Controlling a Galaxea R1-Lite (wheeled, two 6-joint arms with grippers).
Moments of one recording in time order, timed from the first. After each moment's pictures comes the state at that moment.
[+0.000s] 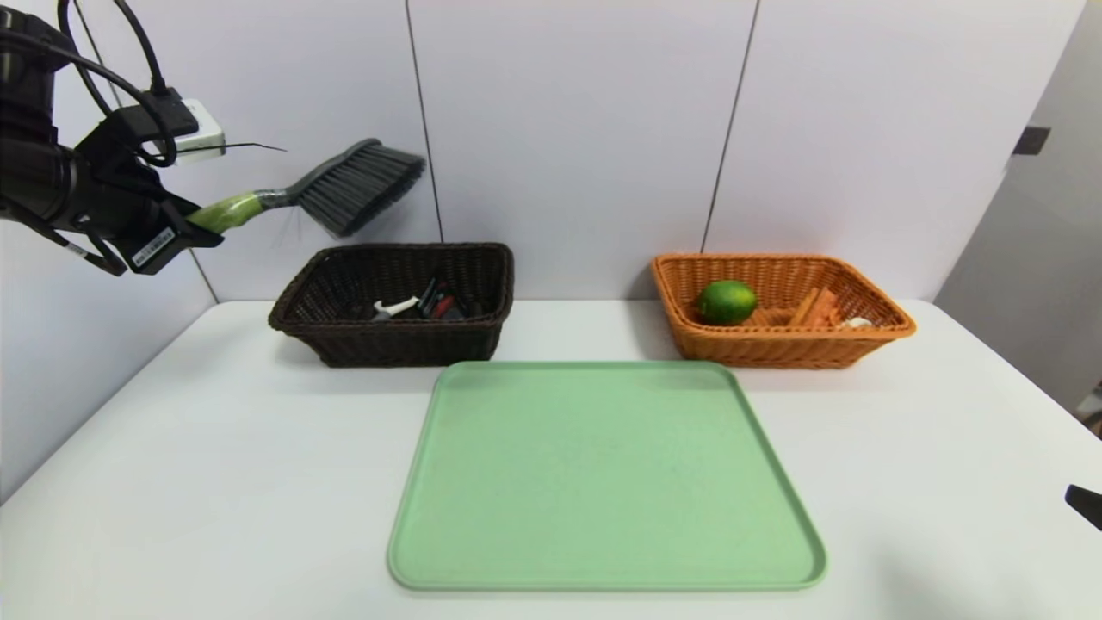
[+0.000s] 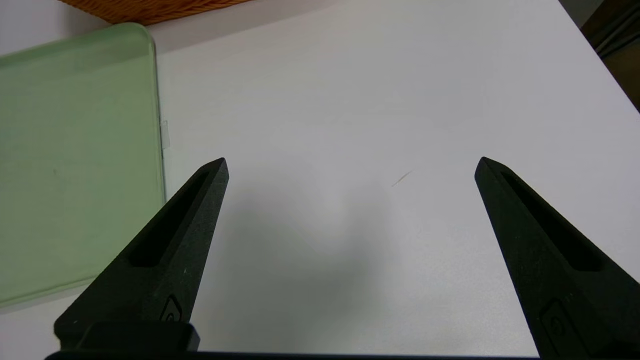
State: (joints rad) left arm 0.15 1.73 -1.69 0.49 -0.18 0.93; right arm 0.09 0.78 -0.50 0.20 -0.26 0.24
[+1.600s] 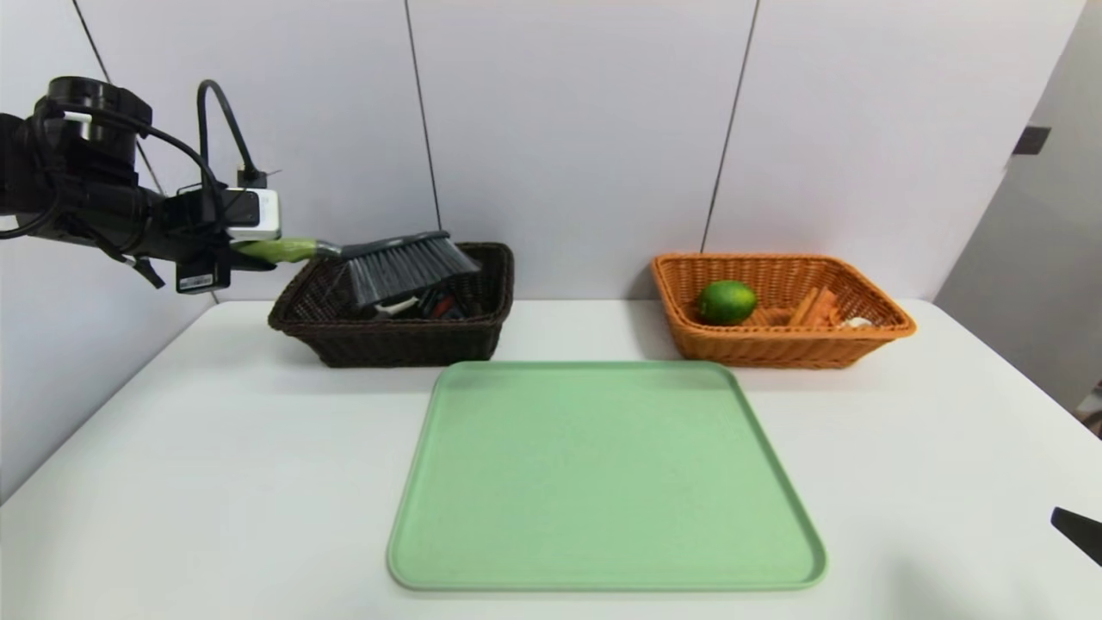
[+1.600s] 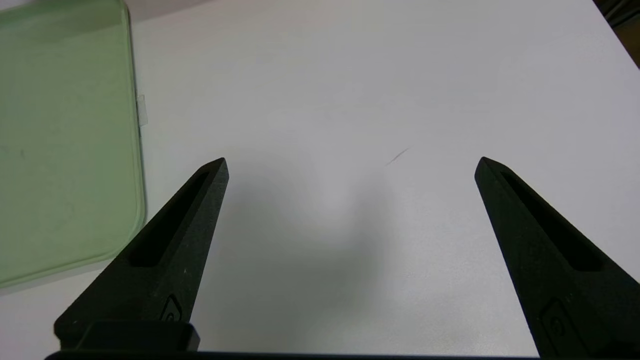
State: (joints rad) left arm 0.17 1.93 -1.75 0.43 -0.37 1.52; right arm 0.09 0.80 -0.46 0.20 -0.27 0.24
